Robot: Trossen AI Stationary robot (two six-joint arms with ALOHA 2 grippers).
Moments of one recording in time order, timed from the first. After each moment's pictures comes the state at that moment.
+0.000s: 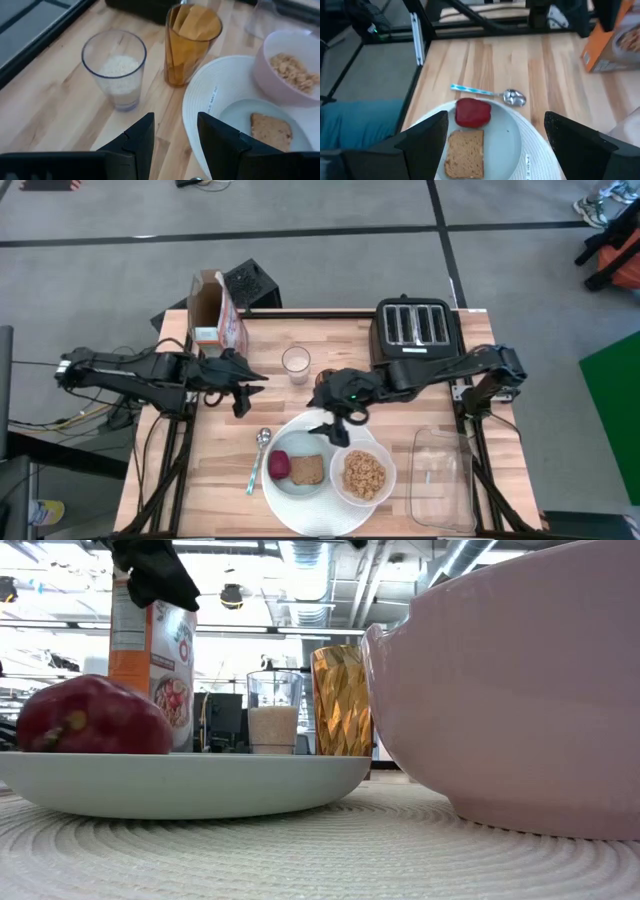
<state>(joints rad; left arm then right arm) -0.08 0.90 0.88 -0.69 -0.28 -0.40 0.18 1.70 1.63 -0.53 -0.04 0.18</state>
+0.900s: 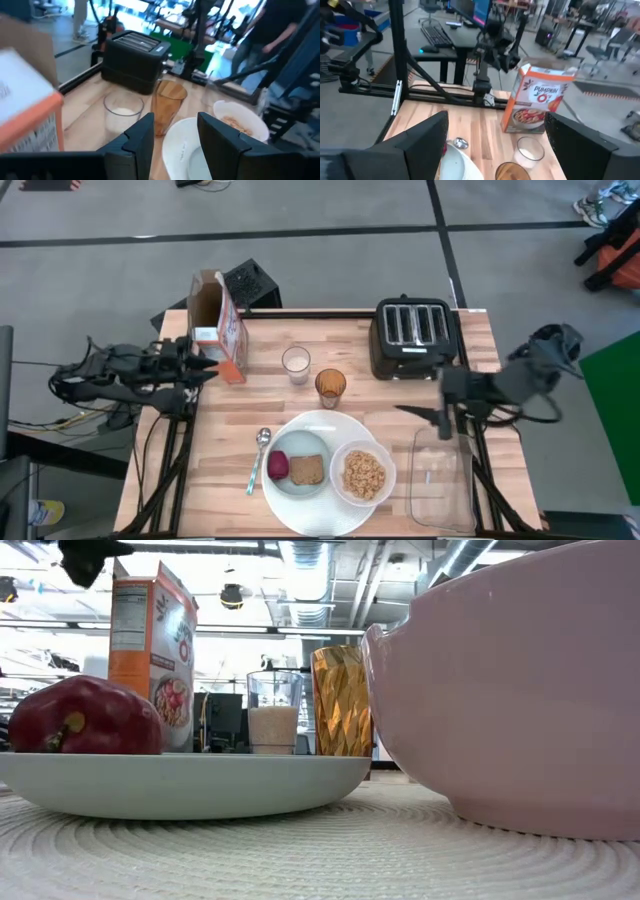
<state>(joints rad) -0.08 0.26 0.76 -0.72 -0.26 -0.35 0.63 1.18 1.63 -0.72 0.70 0.03</state>
